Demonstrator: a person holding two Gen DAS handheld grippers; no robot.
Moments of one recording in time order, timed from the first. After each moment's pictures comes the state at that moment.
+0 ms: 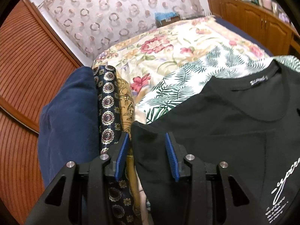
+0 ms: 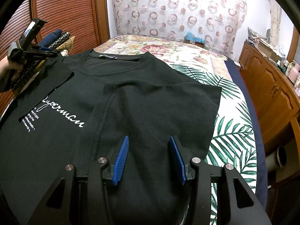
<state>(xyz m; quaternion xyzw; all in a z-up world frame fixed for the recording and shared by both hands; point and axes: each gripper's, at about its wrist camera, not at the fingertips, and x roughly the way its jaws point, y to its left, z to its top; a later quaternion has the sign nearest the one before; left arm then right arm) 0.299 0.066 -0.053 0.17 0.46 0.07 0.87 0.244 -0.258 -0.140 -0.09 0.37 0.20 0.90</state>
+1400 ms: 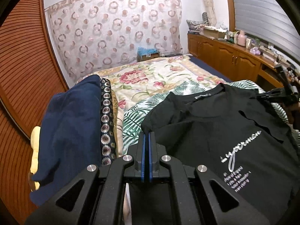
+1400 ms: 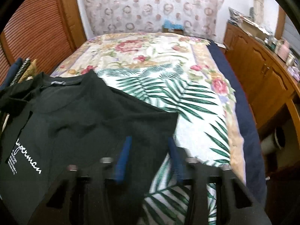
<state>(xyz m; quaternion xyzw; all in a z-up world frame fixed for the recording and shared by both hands) 0.178 0.076 -0.003 0.07 0.34 -0.05 0.94 0.346 -0.301 -0.133 -0.04 0.41 0.16 0.90</state>
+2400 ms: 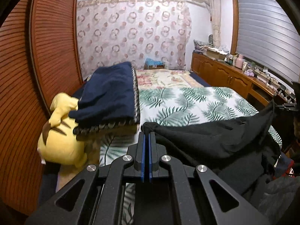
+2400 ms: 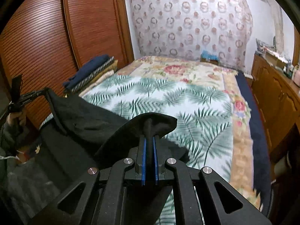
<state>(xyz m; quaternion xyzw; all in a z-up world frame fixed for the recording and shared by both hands) -0.026 0.127 0.001 -0.02 0.30 -0.03 0.95 0.049 -0.385 -0.073 -0.04 0.32 0.28 0.90</state>
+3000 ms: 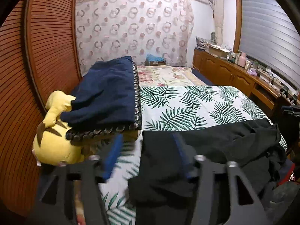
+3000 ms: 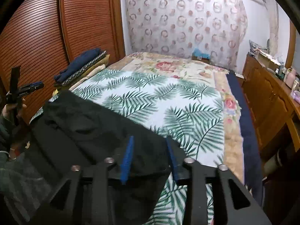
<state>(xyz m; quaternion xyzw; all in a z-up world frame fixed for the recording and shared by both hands) 0.019 0.131 -0.013 -0.02 0.31 -0.04 0.95 0.054 -0.365 -0.045 -0.08 0.32 0.24 0.92</state>
